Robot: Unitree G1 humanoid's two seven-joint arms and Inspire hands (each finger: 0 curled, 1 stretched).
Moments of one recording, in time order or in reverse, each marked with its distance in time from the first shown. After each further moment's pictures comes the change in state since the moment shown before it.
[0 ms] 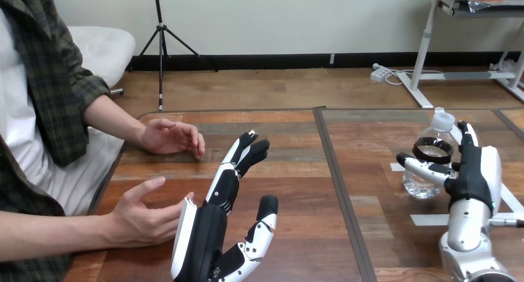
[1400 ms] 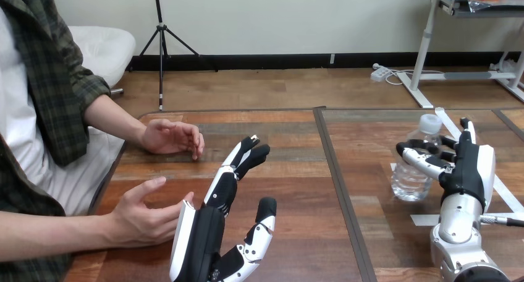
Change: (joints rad) left arm 0.009 0.000 0.010 0.000 0.029 0.000 0.024; right arm -0.033 0.040 -0.035 0.000 0.055 0.019 -0.011
